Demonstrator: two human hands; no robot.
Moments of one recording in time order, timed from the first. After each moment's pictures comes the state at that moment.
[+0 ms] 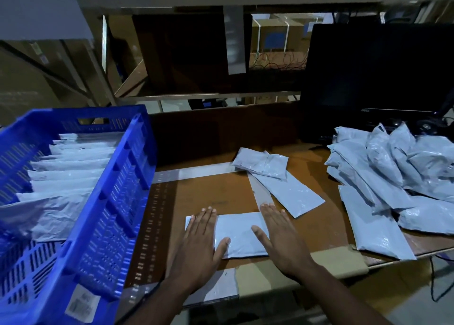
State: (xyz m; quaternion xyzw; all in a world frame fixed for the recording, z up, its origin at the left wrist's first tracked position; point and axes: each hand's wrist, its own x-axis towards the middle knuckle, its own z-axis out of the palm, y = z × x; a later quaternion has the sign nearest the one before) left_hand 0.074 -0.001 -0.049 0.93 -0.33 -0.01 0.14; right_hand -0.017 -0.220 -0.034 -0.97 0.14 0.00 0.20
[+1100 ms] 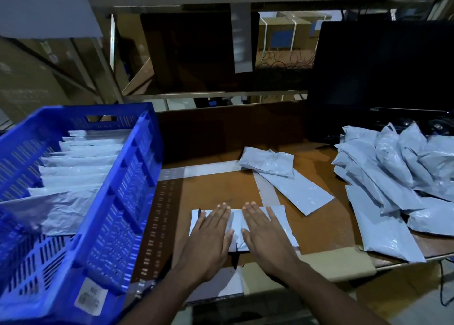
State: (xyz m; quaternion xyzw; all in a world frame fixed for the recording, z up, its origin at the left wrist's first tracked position) left_hand 0.075 -0.005 -0.029 0.91 -0.39 -0.03 0.14; right_hand 0.005 -0.185 -0.033 -1.00 0.05 -0.01 0.08
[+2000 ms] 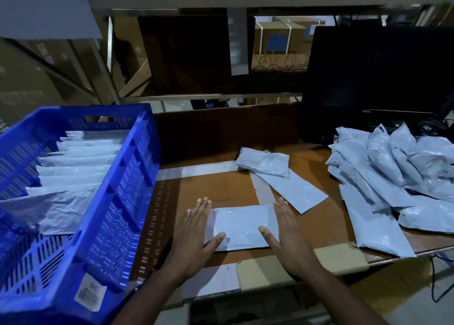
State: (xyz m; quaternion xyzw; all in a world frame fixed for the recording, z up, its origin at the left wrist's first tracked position) left_hand 0.085 0.017 -0.037 0.90 -0.33 -0.04 0.27; right_hand -0.033 -0.224 -0.036 -0.94 0.17 -0.05 0.30
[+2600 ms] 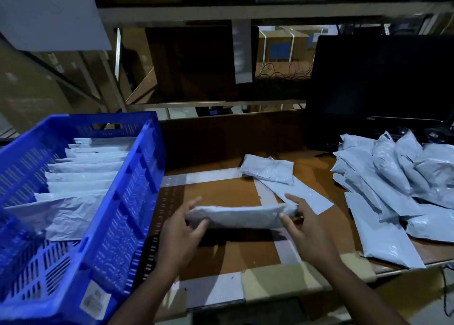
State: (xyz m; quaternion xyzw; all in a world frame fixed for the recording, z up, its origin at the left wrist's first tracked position) left_hand 0.096 0.028 0.003 0.86 -0.18 0.04 0.48; right_hand -0.030 -0.244 0.007 -0.87 0.17 -0.18 0.42
